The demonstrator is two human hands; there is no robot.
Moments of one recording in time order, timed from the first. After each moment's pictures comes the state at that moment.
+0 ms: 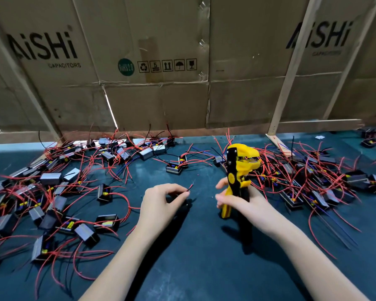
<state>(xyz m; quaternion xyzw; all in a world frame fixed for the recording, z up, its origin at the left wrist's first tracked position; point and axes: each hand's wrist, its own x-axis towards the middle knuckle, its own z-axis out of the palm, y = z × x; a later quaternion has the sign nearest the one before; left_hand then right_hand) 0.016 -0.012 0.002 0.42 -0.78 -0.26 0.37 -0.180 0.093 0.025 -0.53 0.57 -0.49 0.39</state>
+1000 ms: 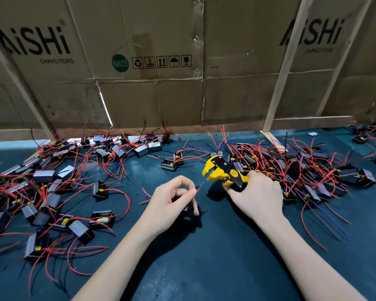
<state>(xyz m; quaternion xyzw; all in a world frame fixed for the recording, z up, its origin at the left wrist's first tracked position) 0.010 0.008 0.013 0.27 -0.78 -0.47 0.32 -0.211 0.068 -0.006 -0.44 0.87 -0.20 -0.12</state>
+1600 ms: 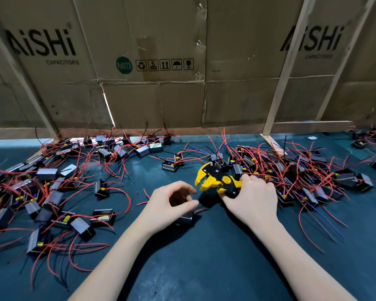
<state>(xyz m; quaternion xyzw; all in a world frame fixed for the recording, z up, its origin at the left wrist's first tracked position) 0.015 -0.003 0.002 0.30 -0.81 -0.41 0.29 -0.200 0.071 -0.007 -0.48 0.85 -0.14 -0.16</state>
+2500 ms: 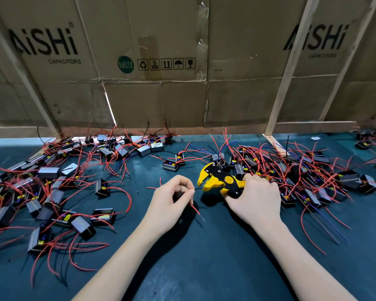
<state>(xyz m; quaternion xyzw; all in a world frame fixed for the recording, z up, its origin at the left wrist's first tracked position) 0.004 0.010 0.008 0.32 -0.78 -0.38 0.37 -0.204 0.072 -0.005 -0.48 0.85 -0.15 -0.15</state>
